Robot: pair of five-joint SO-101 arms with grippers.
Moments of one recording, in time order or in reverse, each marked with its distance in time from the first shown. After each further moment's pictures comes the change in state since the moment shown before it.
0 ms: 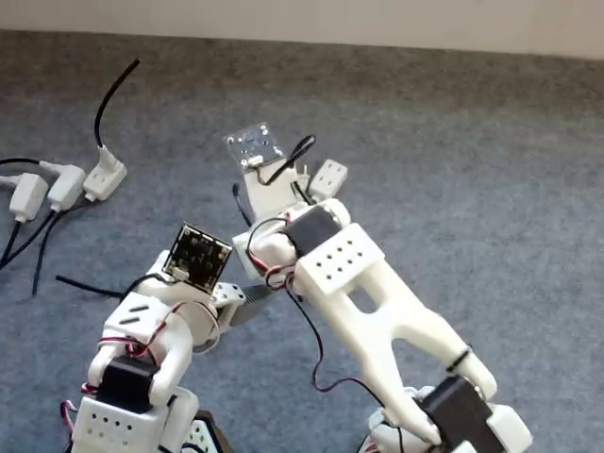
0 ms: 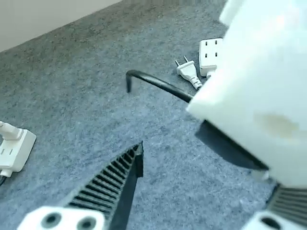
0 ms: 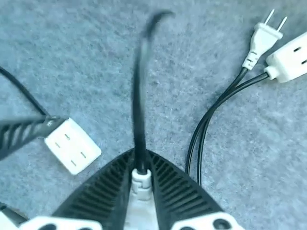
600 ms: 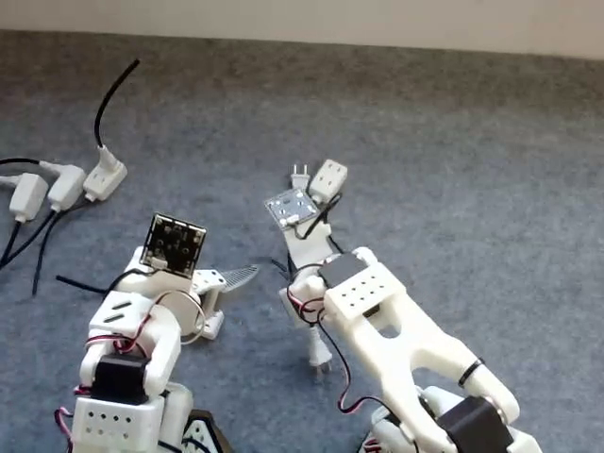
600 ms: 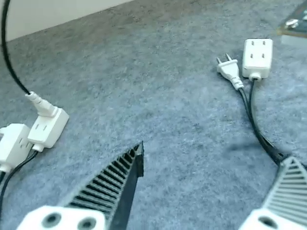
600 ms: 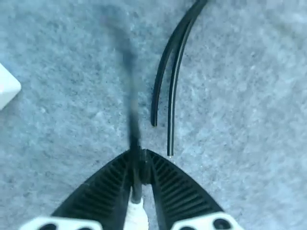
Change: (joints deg) left arm -9.0 1.8 -0.1 -1.5 0.5; right arm 5.2 -5.7 30.9 -12.7 7.5
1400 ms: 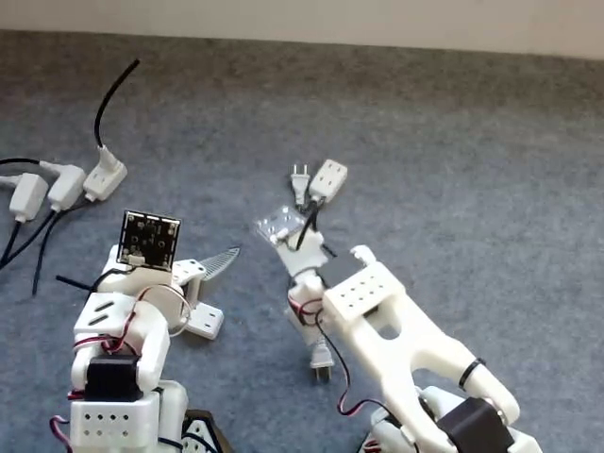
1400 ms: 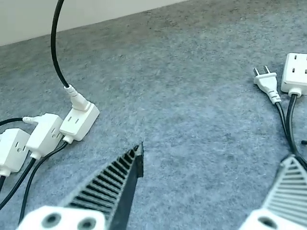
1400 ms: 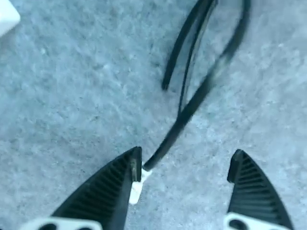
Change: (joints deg) left arm -6.2 0.0 0.0 -2.1 0.0; right arm -1.5 -0.4 2.2 5.9 8.7
